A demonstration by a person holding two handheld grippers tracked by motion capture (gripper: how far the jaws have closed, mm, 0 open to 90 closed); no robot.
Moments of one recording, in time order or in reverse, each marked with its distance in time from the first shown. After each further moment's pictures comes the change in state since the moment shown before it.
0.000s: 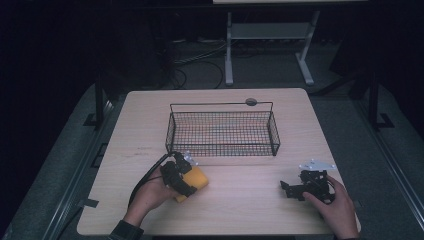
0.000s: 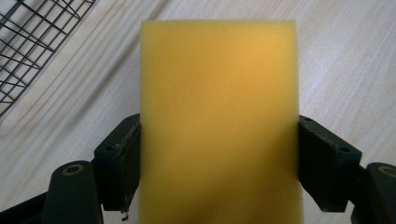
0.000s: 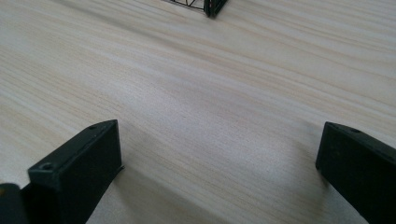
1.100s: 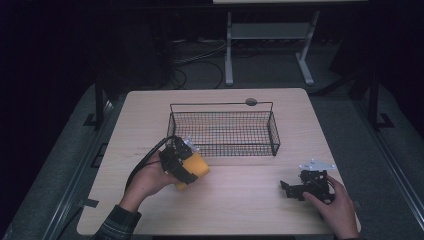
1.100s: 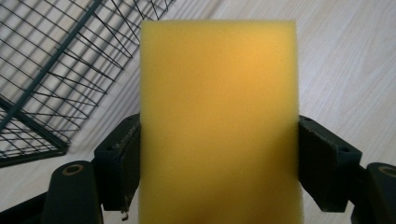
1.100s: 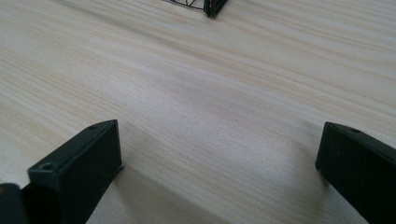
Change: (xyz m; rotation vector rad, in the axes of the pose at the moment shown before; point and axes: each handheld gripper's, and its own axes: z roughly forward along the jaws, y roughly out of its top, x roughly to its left) left arm 0.007 0.033 -0.047 -0.013 0.004 0.030; right arm 0.000 0.000 0.000 0.000 0.000 0.002
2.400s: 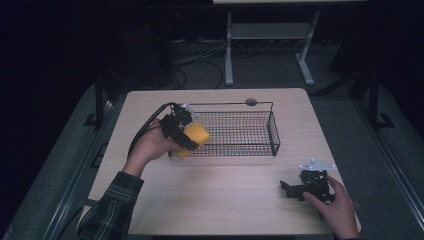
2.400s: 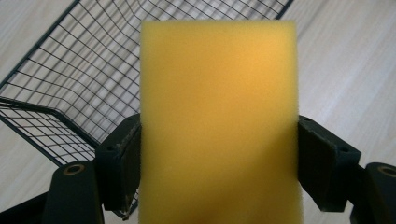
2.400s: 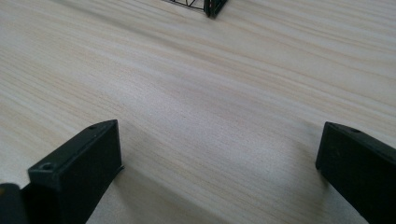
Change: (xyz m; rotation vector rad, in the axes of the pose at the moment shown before) left arm 0.056 0.051 -0.028 -0.054 0.042 -0.038; right arm 0.000 0.000 0.000 -0.001 0.000 0.002
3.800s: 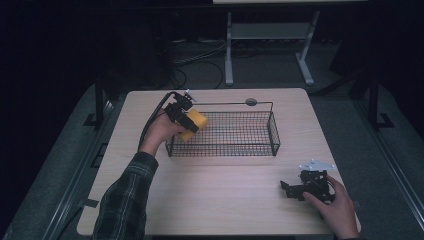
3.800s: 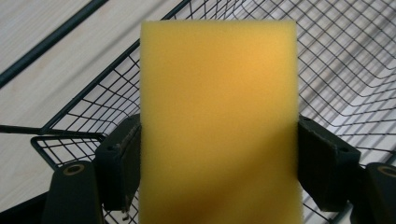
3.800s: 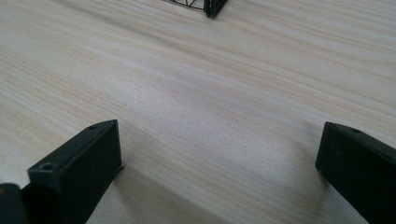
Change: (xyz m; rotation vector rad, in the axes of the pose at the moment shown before) left arm 0.067 0.021 0.058 0.014 0.063 -0.145; right arm 0.000 0.000 0.000 0.001 0.000 -0.004
